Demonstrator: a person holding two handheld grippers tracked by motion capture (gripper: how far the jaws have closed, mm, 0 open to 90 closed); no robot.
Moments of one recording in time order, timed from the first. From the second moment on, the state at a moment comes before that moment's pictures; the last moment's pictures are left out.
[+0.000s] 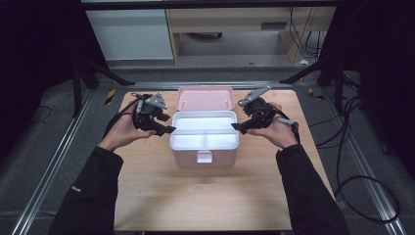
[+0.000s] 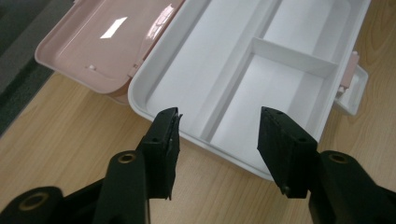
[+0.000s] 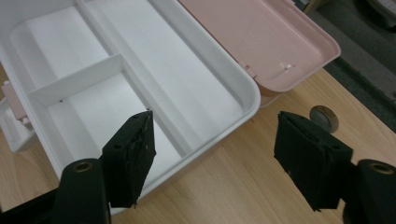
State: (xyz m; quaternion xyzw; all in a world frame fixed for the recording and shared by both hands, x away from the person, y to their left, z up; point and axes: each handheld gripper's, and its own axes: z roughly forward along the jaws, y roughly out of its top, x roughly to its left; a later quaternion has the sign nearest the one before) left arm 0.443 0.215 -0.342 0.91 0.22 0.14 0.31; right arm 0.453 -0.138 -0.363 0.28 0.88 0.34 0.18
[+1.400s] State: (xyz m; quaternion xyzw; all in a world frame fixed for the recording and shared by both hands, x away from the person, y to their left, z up) left arm 0.522 0.226 -0.372 0.79 0.42 0.18 0.42; right arm 0.516 -0.150 -0.387 0.39 0.78 0.45 0.20
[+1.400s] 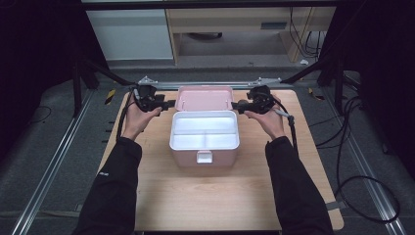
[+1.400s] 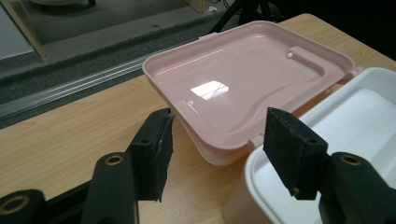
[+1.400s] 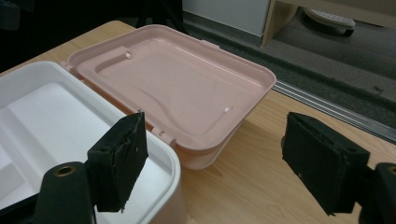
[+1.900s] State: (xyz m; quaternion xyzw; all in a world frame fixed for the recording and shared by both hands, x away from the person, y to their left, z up) left arm 0.538 0.214 -0.395 0.79 0.42 0.17 0.41; right arm 0.542 -0.136 -0.412 0.40 0.78 0.45 0.17
